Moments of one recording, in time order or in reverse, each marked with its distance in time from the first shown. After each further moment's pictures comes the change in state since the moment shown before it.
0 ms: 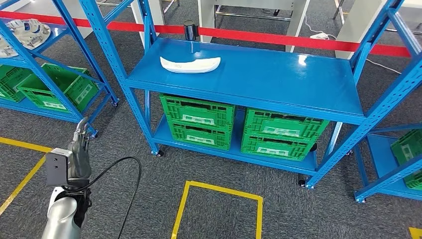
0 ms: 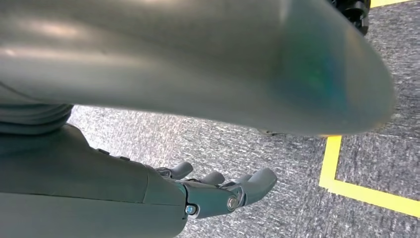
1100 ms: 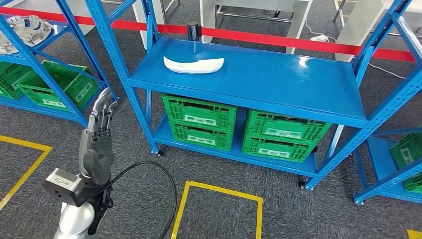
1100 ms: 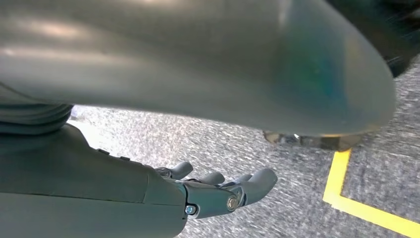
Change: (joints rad) left arm 0.041 0.013 -0.394 -0.478 -0.067 0.145 0.012; right arm -0.024 0.011 -0.058 0.017 0.124 0.003 0.020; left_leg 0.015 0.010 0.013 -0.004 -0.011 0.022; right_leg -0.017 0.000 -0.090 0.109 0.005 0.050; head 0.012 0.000
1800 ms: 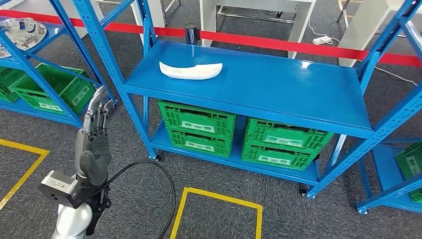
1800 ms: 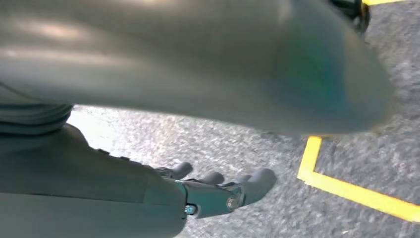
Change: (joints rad) left arm -0.013 0.001 -0.009 -0.008 -0.003 0.006 0.000; right arm -0.003 -0.003 -0.006 0.004 0.001 -0.005 0.000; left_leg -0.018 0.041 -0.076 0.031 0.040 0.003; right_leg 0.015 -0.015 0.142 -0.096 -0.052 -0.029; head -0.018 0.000
